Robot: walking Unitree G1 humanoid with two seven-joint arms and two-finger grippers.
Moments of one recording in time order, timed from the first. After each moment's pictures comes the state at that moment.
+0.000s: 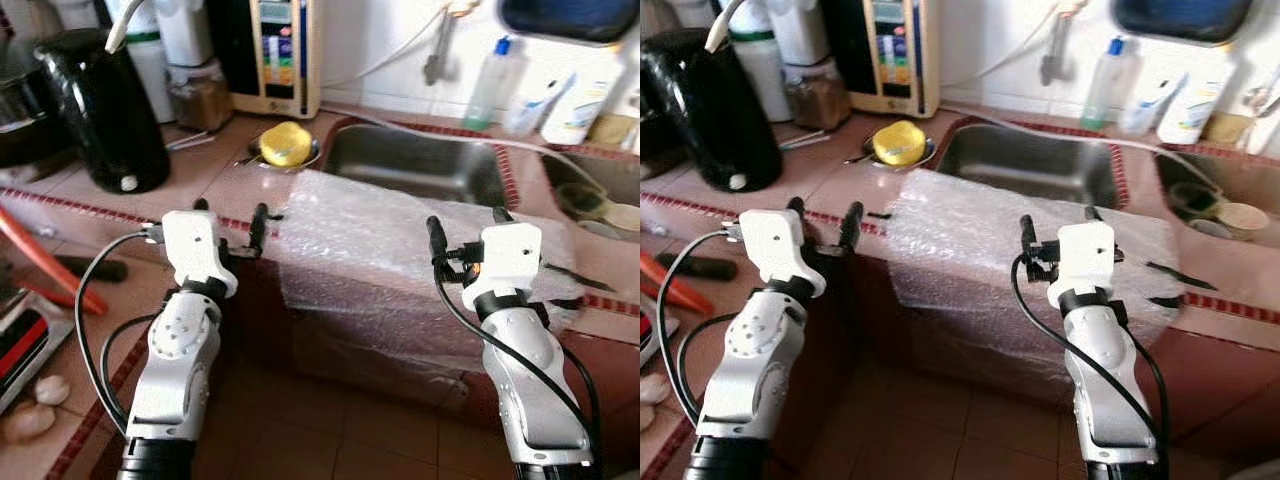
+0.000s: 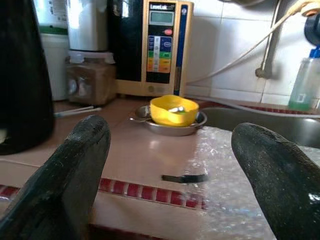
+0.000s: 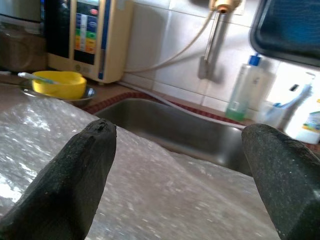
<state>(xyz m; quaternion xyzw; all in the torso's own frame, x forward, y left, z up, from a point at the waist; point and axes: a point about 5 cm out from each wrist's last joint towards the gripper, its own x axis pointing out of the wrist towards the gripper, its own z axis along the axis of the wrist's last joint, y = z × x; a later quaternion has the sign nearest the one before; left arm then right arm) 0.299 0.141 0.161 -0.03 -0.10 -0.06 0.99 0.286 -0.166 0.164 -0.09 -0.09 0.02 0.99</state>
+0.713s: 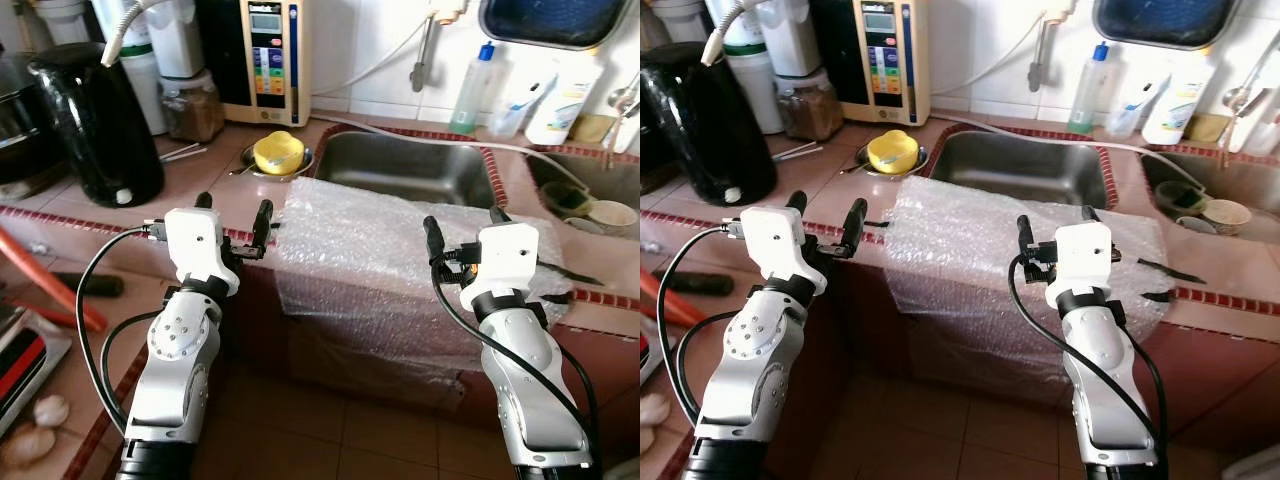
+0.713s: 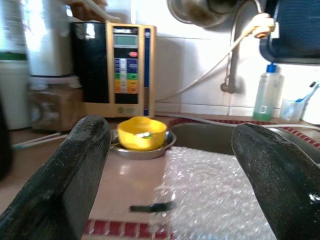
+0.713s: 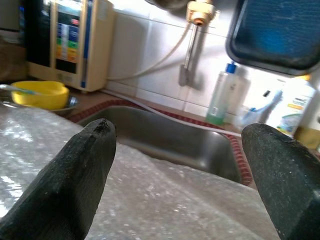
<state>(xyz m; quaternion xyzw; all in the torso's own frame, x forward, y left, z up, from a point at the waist) 0.297 0.137 0.167 -0.02 -0.12 -0.09 0.99 0.286 -0.165 0.164 -0.09 -0.10 0.02 0.99</state>
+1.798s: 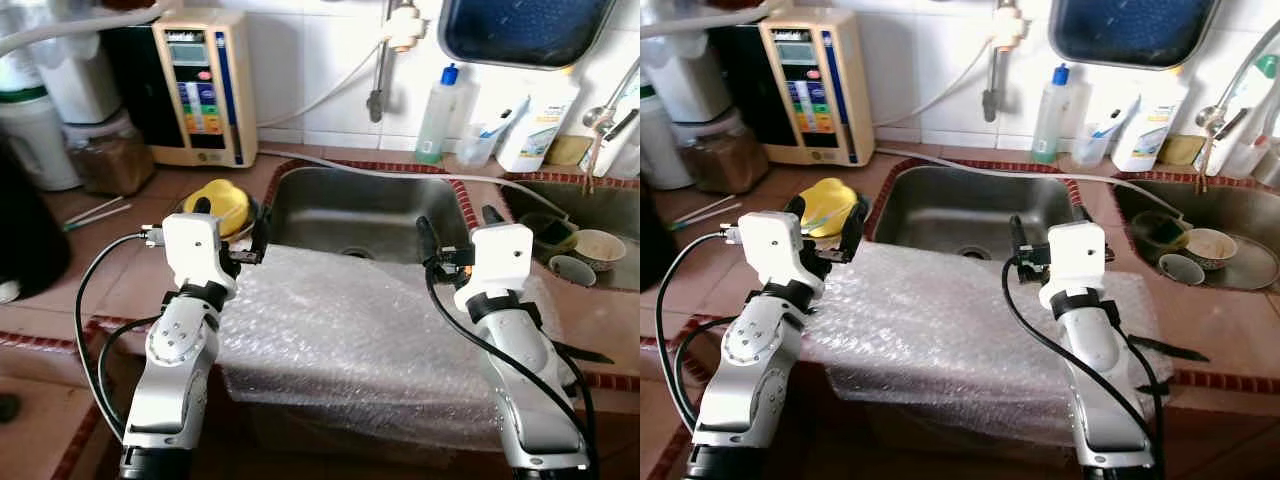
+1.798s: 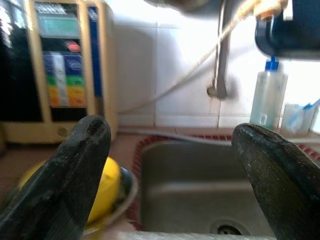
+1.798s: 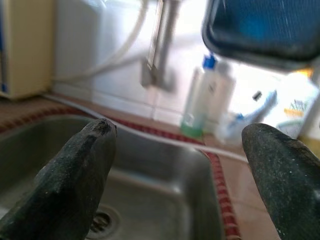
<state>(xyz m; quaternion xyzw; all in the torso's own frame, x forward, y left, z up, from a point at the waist) 0.292 0.127 0.163 -0.03 -0.11 -0.09 0.99 0.283 -0.167 0.165 -0.10 -0.10 0.02 0.99</state>
